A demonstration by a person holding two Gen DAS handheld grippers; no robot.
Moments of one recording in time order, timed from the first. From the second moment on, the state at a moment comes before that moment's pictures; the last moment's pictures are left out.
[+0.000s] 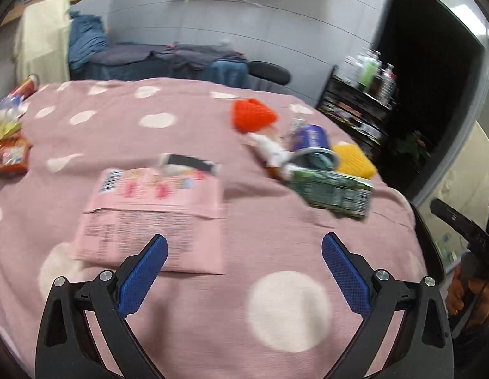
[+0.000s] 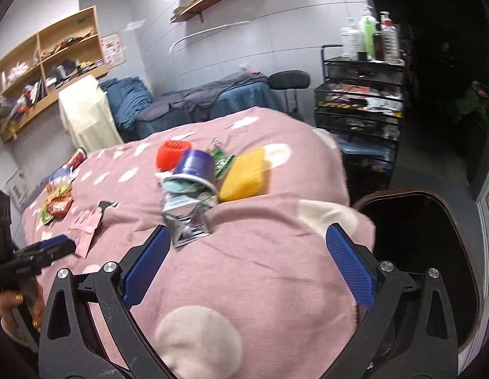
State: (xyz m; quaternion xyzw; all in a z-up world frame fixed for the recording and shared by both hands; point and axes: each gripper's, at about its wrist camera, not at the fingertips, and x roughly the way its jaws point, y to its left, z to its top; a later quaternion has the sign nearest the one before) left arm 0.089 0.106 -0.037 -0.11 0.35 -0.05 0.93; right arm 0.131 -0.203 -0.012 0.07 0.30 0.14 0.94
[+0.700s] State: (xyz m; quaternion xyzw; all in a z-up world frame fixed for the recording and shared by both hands) left arm 0.107 0.216 -0.072 -0.22 0.42 -0.09 0.88; right arm 0.136 -0.143 -0.017 0.03 0.33 0.19 0.93
